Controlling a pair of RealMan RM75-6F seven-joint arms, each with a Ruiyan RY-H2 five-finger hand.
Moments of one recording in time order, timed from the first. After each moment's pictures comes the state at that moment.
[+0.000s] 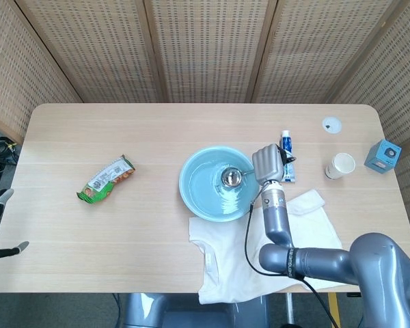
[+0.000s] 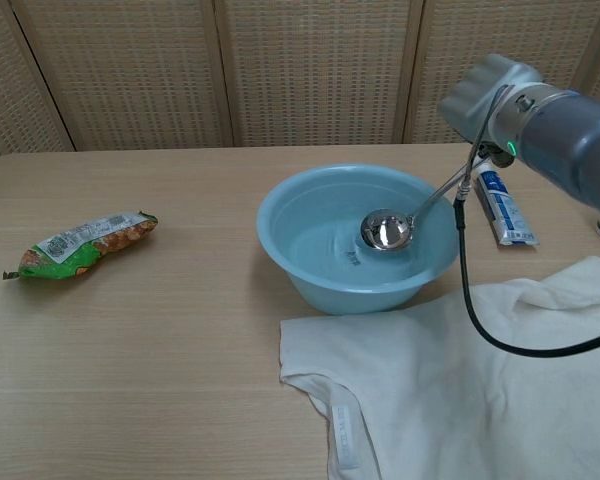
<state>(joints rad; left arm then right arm) -0.08 -0.97 -0.05 -1.82 1.34 1.36 -0.01 1.14 -1.63 0.13 -1.41 -0.34 1.32 -1.49</state>
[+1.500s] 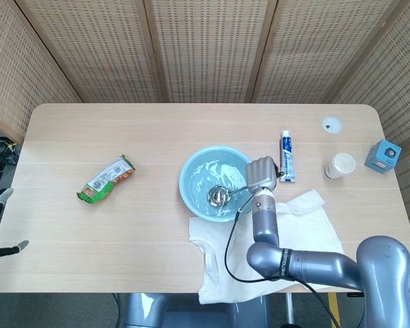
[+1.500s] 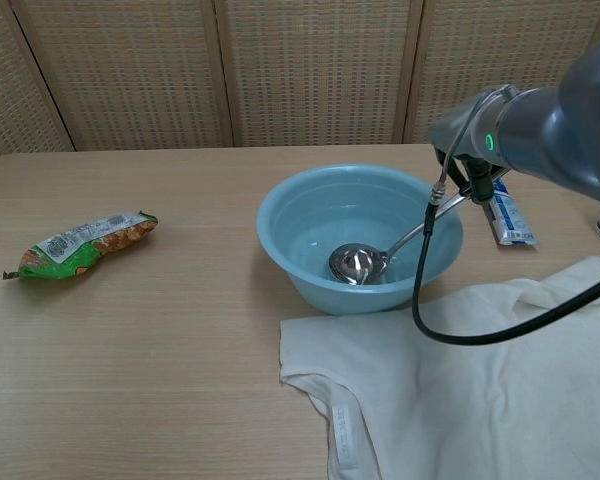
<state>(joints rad) -0.09 -0.97 -0.05 -1.81 1.32 1.35 -0.01 1.09 -1.62 0.38 -1.57 -0.10 1.30 -1.56</state>
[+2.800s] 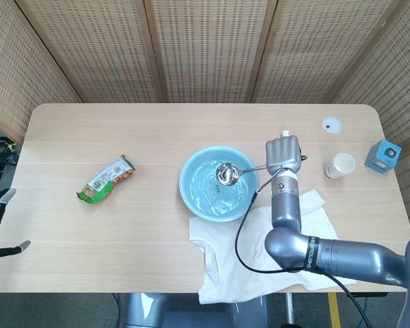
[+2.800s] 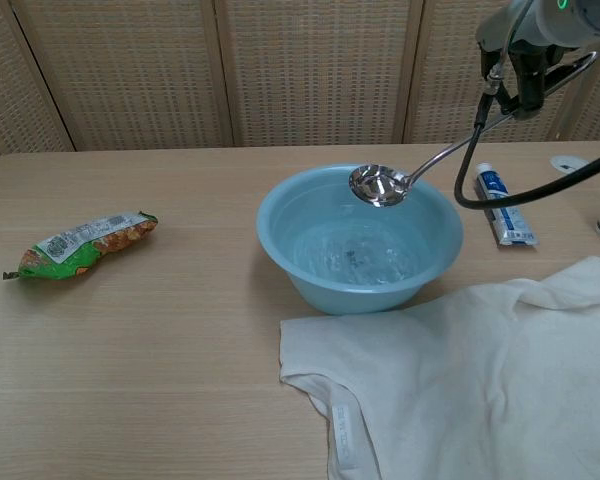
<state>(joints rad) -0.10 -0.98 -0.05 -1.82 1.31 1.35 0.02 1.18 -1.33 0.43 -1.76 0.09 1.34 -1.48</state>
